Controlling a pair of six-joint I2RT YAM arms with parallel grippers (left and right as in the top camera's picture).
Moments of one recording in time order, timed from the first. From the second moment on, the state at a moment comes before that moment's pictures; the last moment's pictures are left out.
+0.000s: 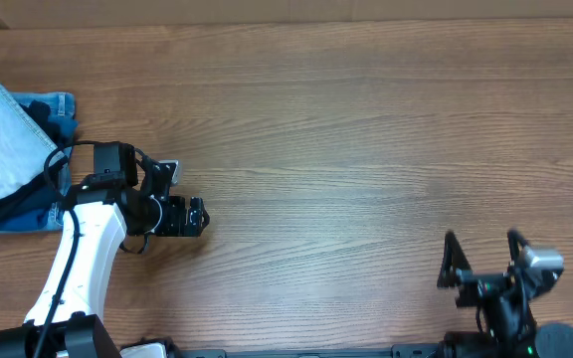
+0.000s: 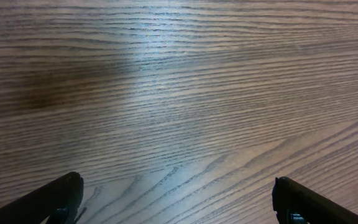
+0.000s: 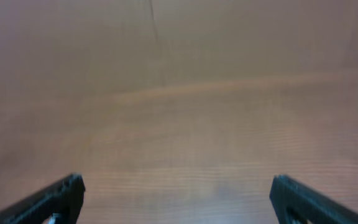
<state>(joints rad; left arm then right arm) 0.14 1.43 0.88 -0.86 0.34 0.17 -0.02 0.01 0.57 -0.73 -0.10 0.12</state>
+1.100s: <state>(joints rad) 0.14 1.43 0.88 -0.86 0.33 0.17 -0.02 0.01 0.02 -0.03 -0.01 0.07</state>
